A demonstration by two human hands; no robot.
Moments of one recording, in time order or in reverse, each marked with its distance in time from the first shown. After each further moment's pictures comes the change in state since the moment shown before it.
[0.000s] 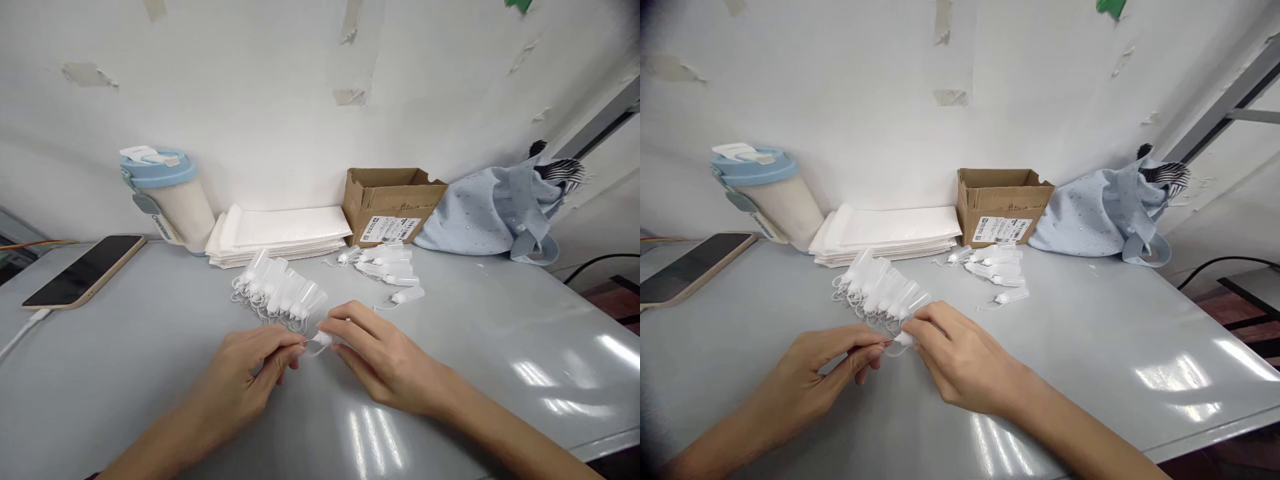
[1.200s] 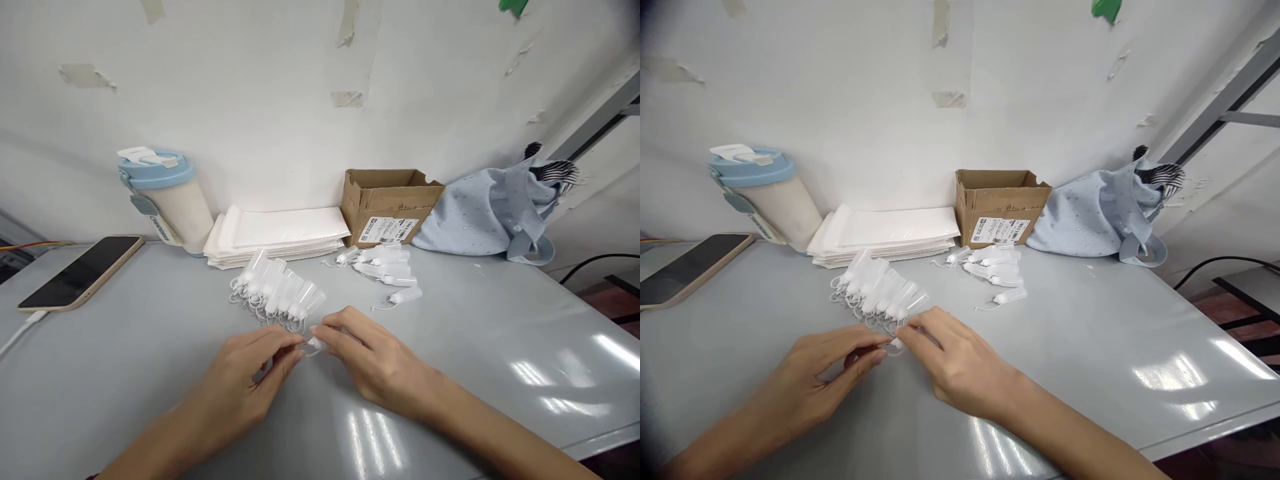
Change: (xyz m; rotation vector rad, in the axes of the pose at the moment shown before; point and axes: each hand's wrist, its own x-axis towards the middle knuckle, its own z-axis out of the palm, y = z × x) left_hand -0.004 -0.007 0.006 0.067 0.026 0.079; right_hand -0.004 0.004 0.013 -0.112 0.102 -0.101
